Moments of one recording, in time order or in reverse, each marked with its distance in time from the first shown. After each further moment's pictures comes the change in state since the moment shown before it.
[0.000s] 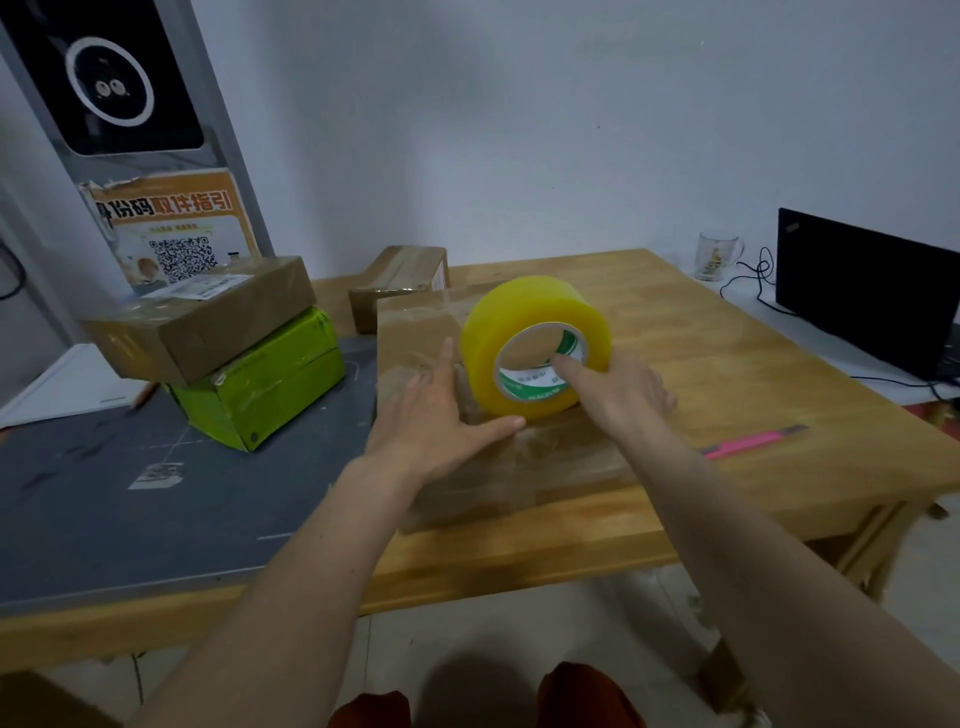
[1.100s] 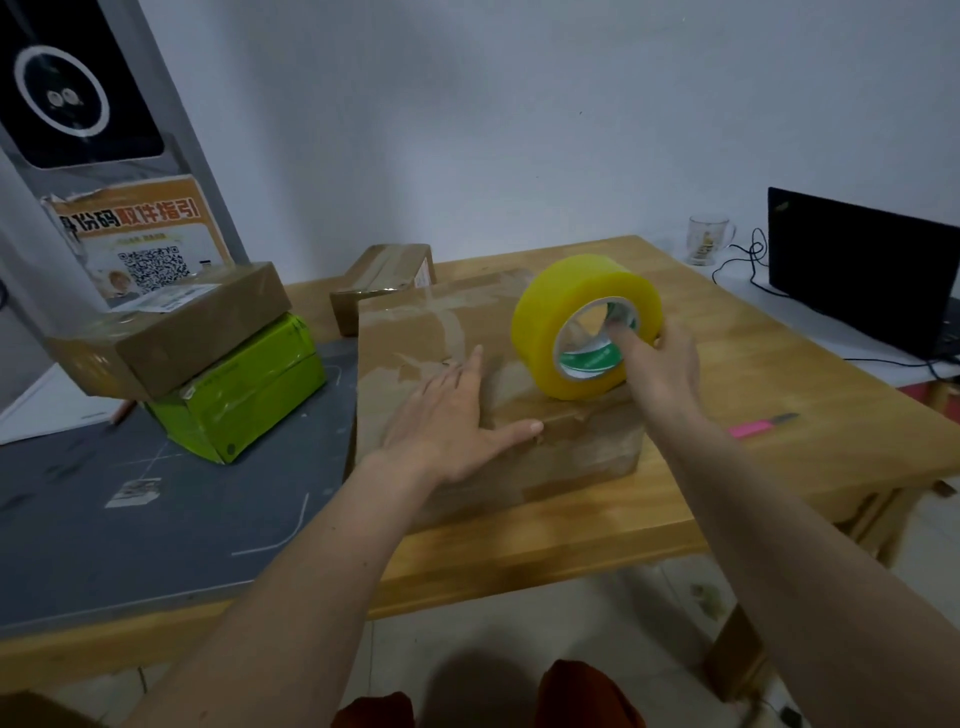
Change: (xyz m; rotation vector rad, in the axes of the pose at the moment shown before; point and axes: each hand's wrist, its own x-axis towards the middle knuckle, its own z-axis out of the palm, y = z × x) left_hand 0.015 0.032 0.019 0.192 -0.151 0.080; right_hand 0.033 0.037 -0.026 0.545 0.189 0.009
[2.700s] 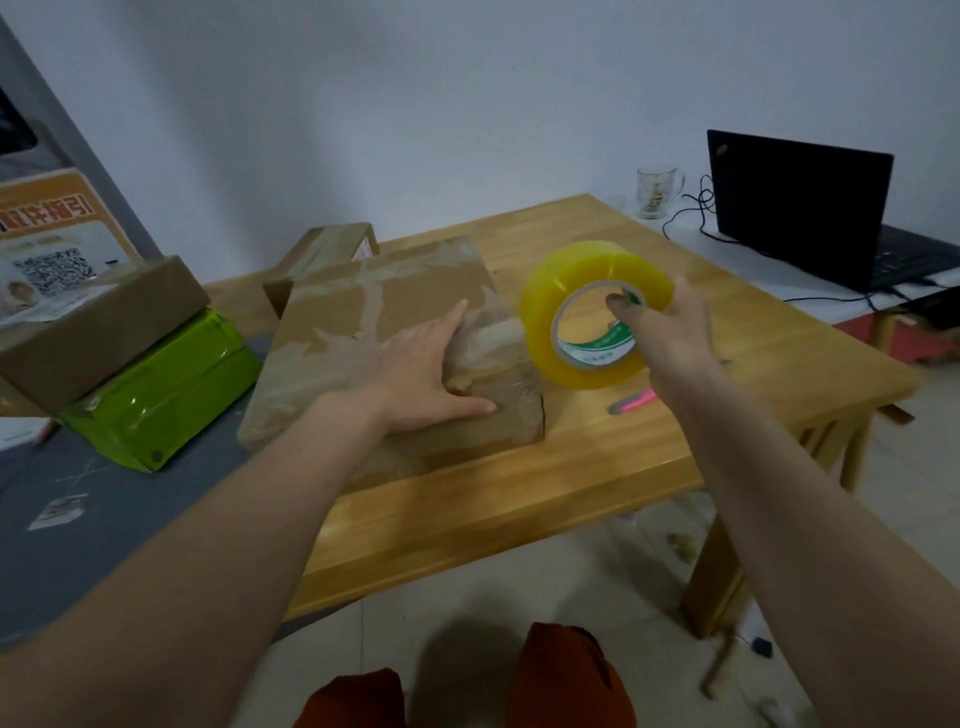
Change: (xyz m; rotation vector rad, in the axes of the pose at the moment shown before) left_hand 0.040 0.034 0.000 0.052 -0.057 0.215; right_hand 0.029 0.038 -0.070 0.189 -0.044 0.014
